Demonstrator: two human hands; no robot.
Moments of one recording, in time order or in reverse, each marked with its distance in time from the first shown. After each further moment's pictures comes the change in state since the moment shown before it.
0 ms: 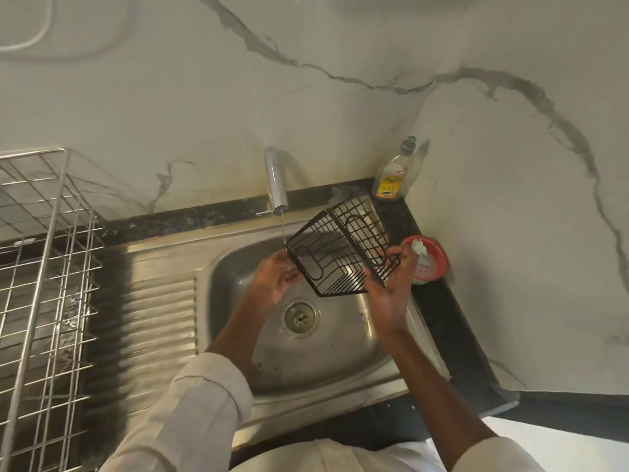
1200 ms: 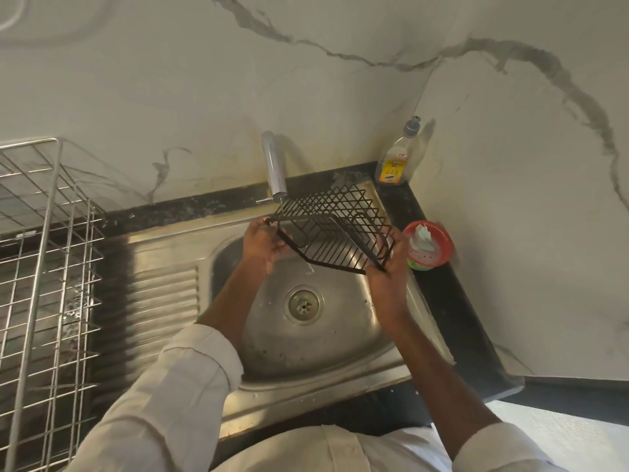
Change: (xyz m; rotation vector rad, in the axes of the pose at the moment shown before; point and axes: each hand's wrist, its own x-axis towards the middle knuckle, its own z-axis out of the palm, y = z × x) left_hand 0.008 0.037 -0.001 -0.028 0.181 0.163; right_hand 0.009 0.023 0.003 0.049 -0.118 0.201
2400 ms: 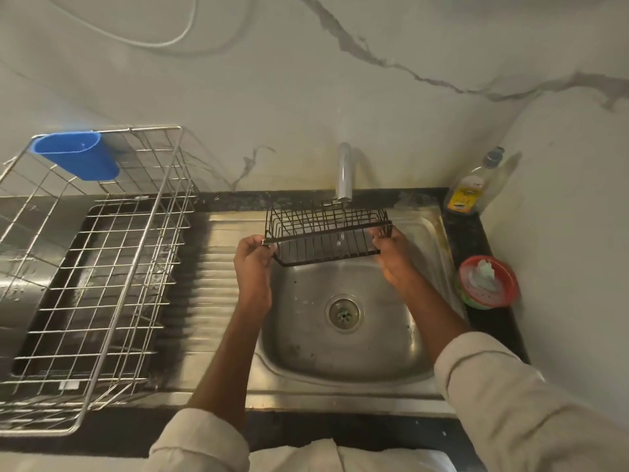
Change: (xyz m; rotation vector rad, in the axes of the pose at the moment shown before) left_hand -0.098 0.013 -0.099 -0.218 0.192 0.406; right_hand 0.096 0.024 0.098 0.056 -0.356 0.266
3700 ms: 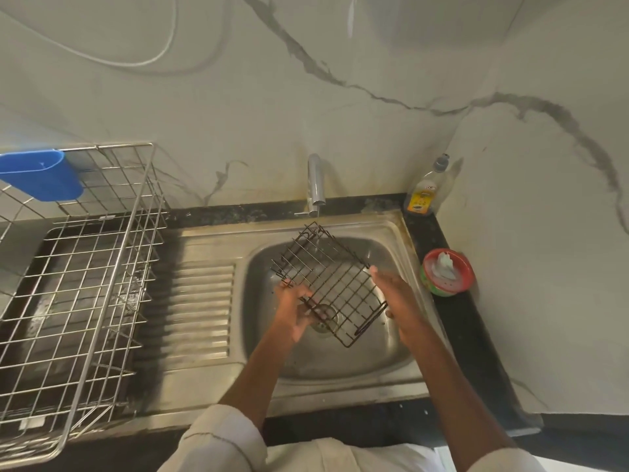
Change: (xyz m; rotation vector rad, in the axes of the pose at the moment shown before) left_hand -0.066 -0.062 0.038 0.023 -0.207 -0.559; right_hand -0.147 -0.005 -0.059 -0.238 0.026 0.161
